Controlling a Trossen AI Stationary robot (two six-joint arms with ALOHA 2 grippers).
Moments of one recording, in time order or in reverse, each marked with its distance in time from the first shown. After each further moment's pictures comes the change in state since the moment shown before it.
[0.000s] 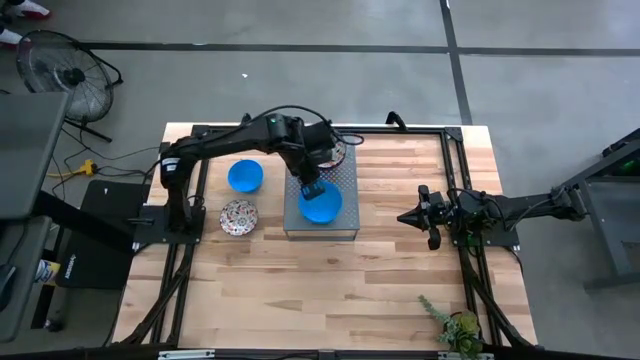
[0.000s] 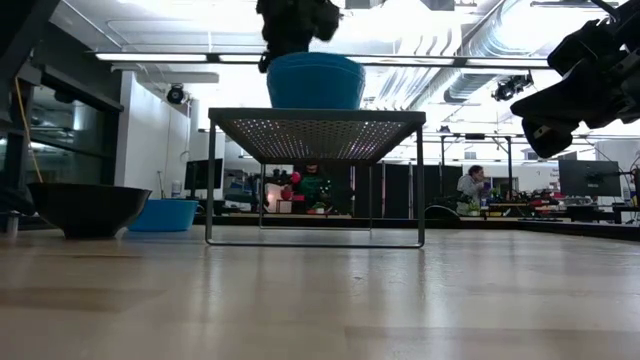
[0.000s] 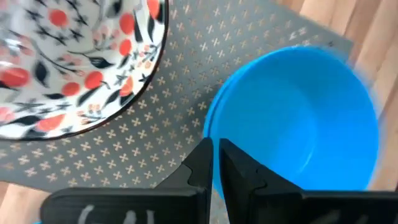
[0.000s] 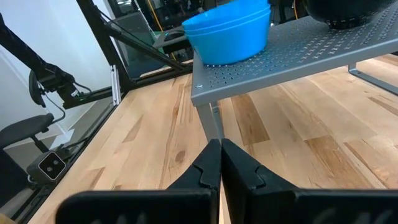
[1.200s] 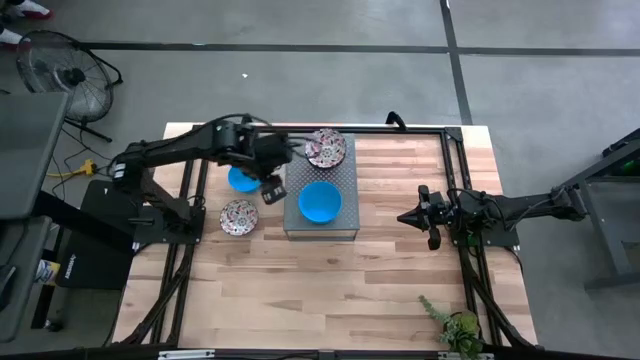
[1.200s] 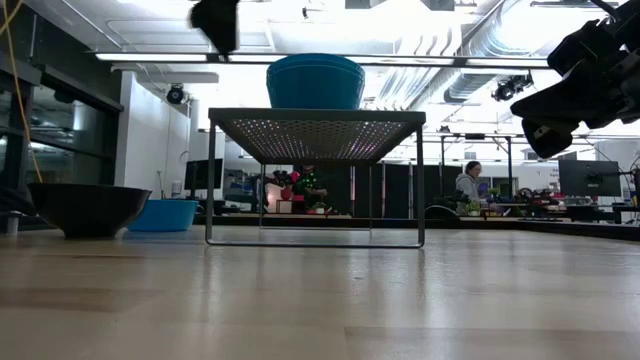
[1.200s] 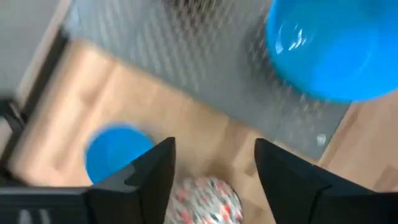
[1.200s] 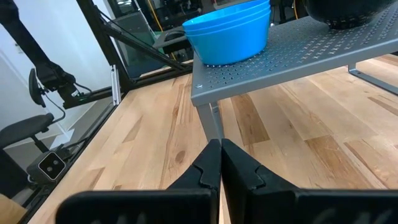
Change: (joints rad) left arm -0.095 -0.346 -0.238 -0.128 -0.289 -0.146; right arm 0.000 0.000 0.000 0.000 0.000 0.000
